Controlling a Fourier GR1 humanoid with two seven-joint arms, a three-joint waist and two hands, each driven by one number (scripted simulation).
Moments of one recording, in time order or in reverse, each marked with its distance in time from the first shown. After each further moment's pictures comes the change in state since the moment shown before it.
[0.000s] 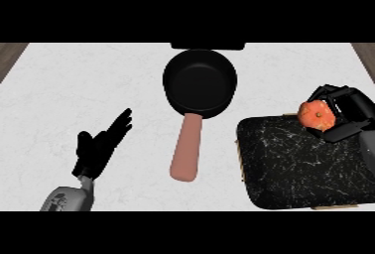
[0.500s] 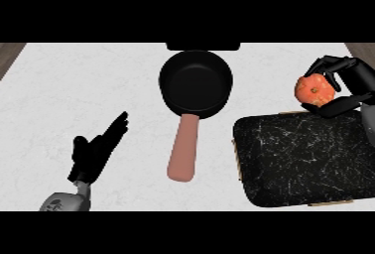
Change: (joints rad) left arm 0.040 -0.001 0.012 -0.034 -0.011 -0.002 0.010; right arm -0.118 -0.018 0.033 -0.105 0.081 -0.097 0.019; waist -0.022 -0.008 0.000
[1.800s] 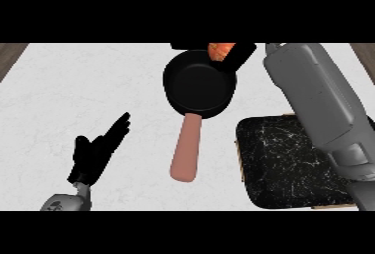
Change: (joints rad) left arm 0.011 -0.017 0.004 -0.041 -0.020 -0.022 0.048; right arm -0.464 0.264 0.270 -0.108 0.323 -0.108 0.614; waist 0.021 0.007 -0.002
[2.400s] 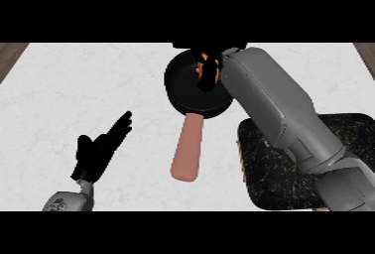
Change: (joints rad) left arm -0.019 -0.011 0.005 0.032 -0.009 -0.005 -0.038; right arm -0.125 0.143 0.183 0.287 0.251 0.044 0.179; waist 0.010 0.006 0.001
